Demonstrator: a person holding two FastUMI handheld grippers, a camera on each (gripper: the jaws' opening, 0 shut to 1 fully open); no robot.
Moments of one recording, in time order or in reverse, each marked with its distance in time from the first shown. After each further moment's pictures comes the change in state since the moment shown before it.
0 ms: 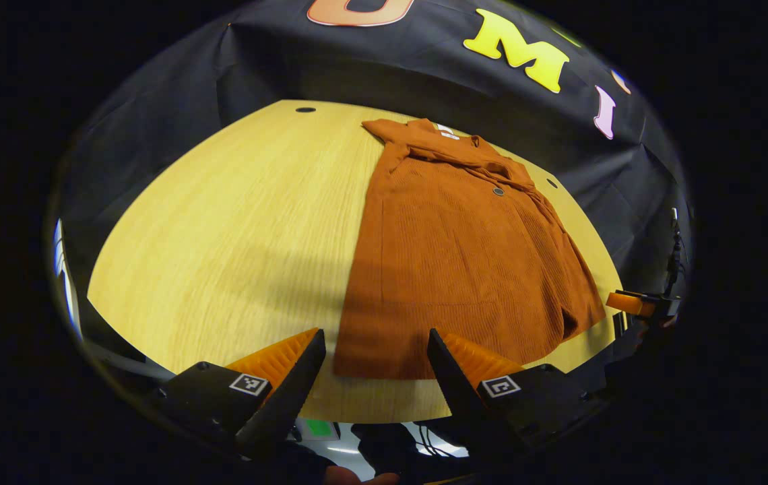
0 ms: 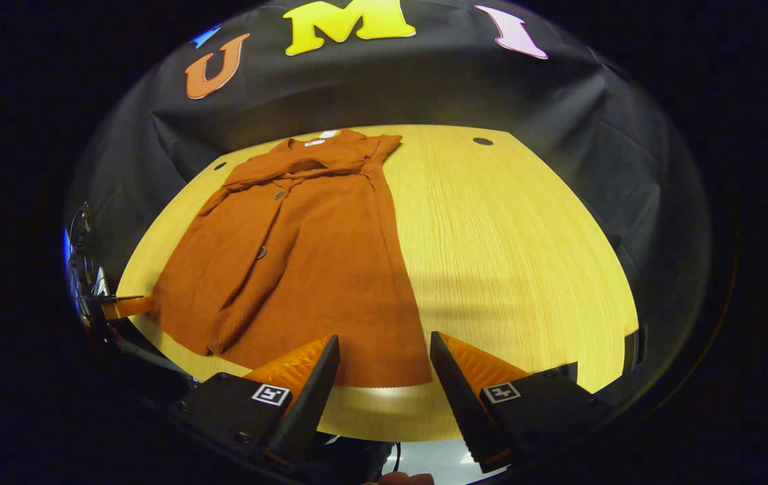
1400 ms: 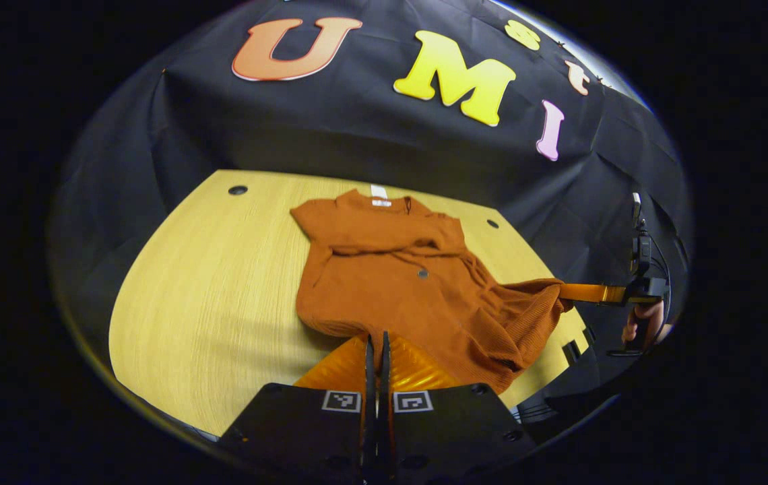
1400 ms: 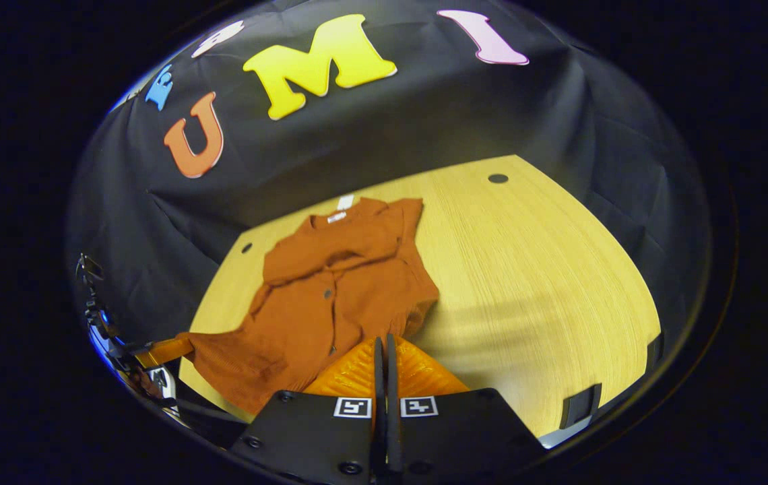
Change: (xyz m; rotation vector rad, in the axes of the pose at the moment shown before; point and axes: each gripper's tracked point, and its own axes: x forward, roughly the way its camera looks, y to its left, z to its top) left arm -0.040 -0.083 0.162 0.136 -0.203 -0.201; right arm -0.045 0.064 0.167 0.221 -0.198 0.191
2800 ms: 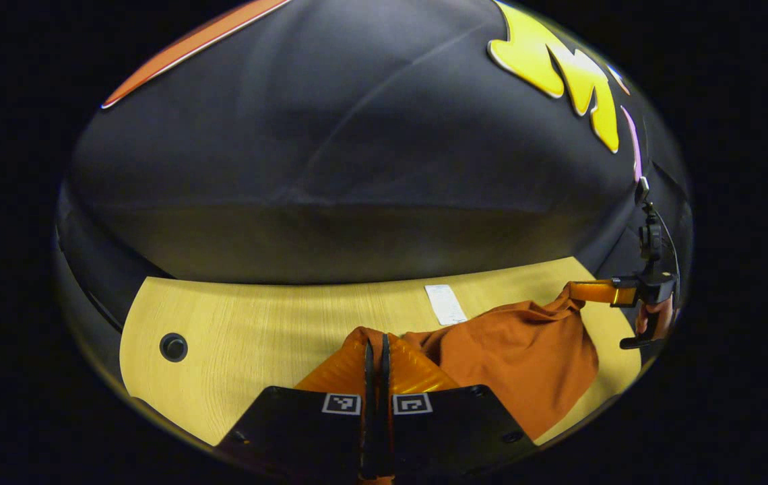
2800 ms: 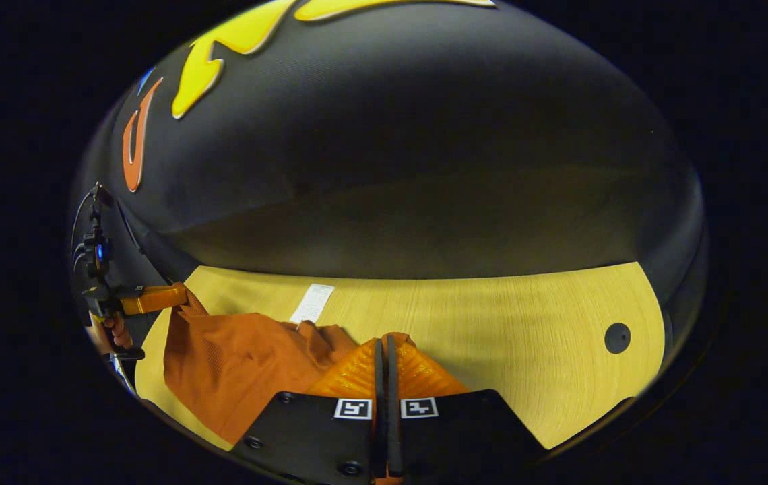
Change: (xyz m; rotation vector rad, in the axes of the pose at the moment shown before) left arm 0.344 0.118 0.222 0.131 -0.022 0.113; right arm 0.376 0.000 0.225 -0.202 -0.037 0.056
